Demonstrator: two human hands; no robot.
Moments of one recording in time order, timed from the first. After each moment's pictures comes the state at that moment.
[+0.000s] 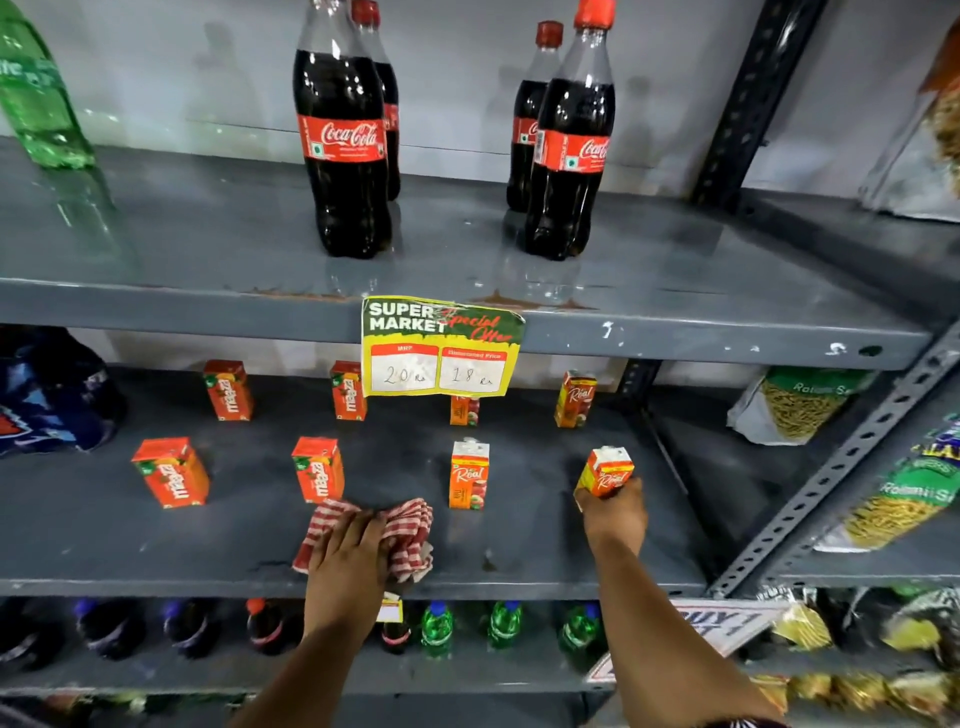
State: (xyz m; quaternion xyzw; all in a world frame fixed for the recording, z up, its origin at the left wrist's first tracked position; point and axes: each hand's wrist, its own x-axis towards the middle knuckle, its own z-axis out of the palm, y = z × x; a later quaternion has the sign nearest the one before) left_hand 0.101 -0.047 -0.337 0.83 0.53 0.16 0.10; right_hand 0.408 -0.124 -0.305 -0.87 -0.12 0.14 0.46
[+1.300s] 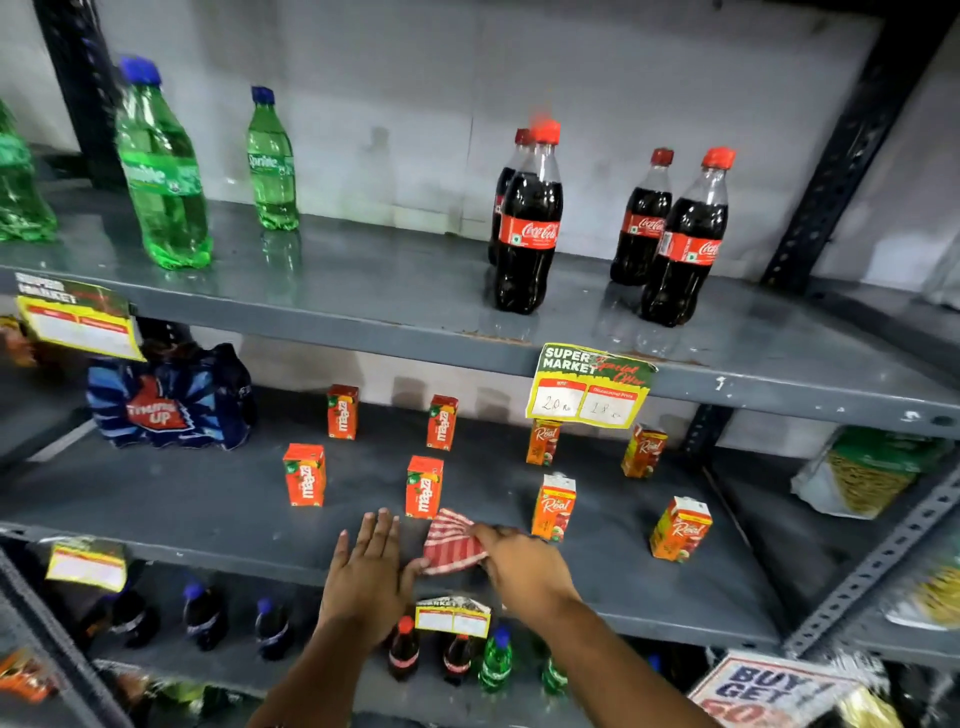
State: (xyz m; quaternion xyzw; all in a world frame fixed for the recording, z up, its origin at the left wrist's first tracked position) left_hand 0.002 -0.036 -0.308 0.83 0.54 0.10 0.05; right_hand 0.189 -0.117 -0.229 -0.71 -0.70 0.01 0.00
